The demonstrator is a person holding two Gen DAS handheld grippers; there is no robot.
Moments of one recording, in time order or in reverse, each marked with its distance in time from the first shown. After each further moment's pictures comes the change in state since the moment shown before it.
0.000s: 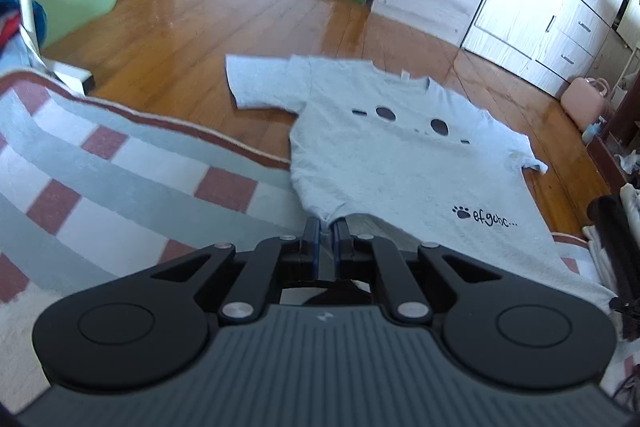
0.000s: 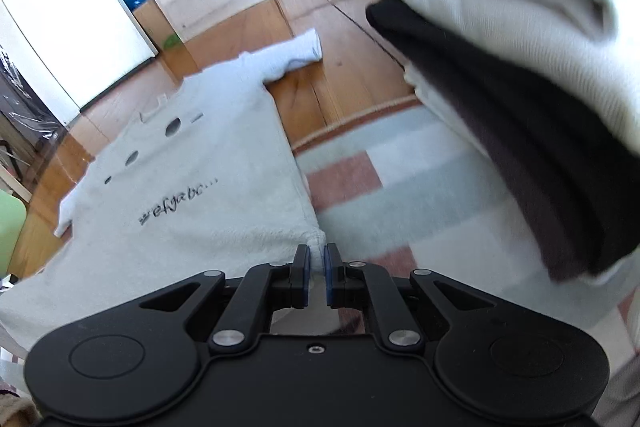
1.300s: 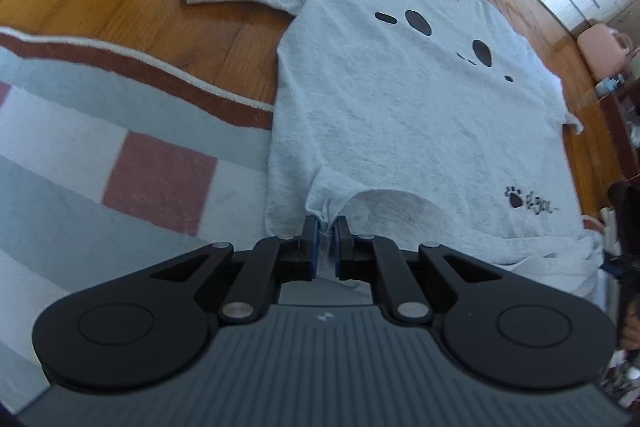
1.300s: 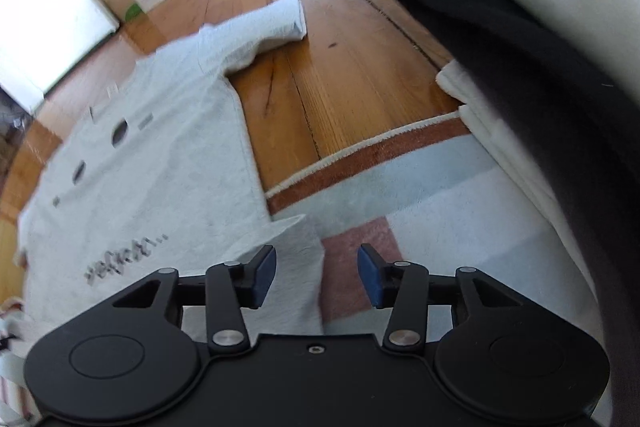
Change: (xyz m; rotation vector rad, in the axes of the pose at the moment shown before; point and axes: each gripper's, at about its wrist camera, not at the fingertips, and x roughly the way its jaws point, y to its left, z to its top) left arm 0.192 0.049 0.048 -0.088 0.372 -0.103; right arm 0.137 0.009 0.078 0.019 0.156 -0.054
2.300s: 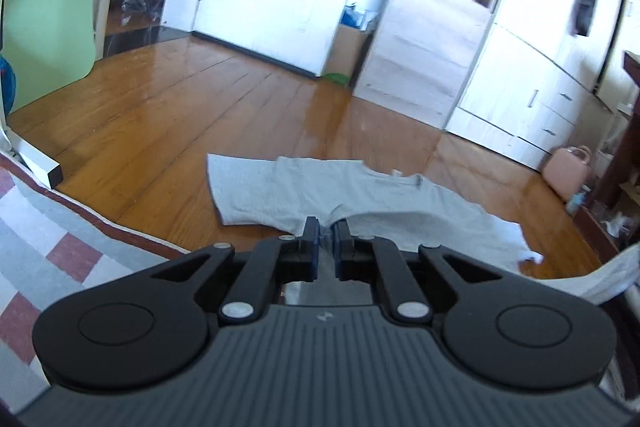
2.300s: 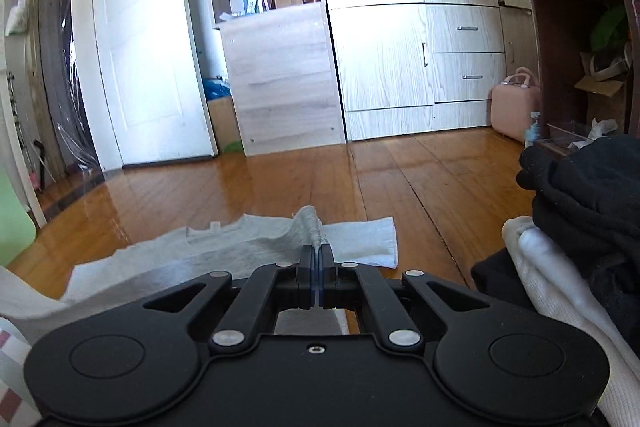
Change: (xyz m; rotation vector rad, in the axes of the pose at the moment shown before) left arm -0.165 -0.027 -0.042 0.139 -0.632 0.017; right arm -0.148 0.091 -0.002 -0.289 -0.585 0.111
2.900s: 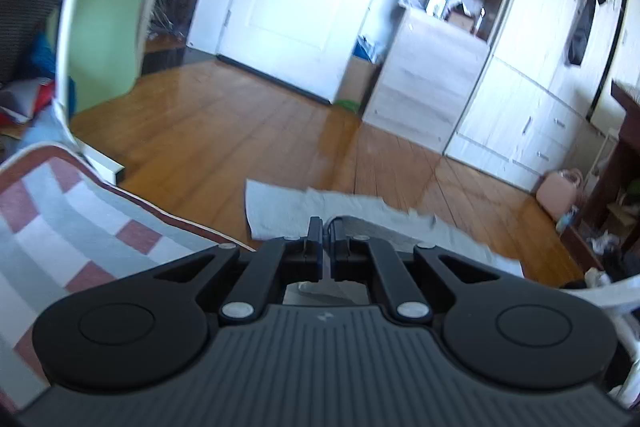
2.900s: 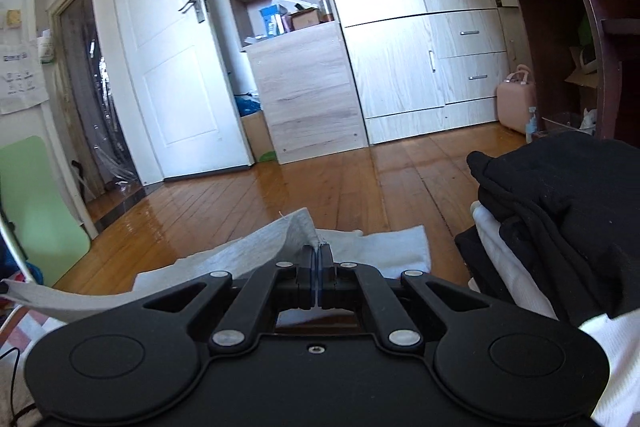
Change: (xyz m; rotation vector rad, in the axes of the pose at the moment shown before) left arm -0.148 0.006 -0.005 -0.072 -0.094 0.051; right arm -0.151 -0.013 -0.005 0.042 -0.004 0.114
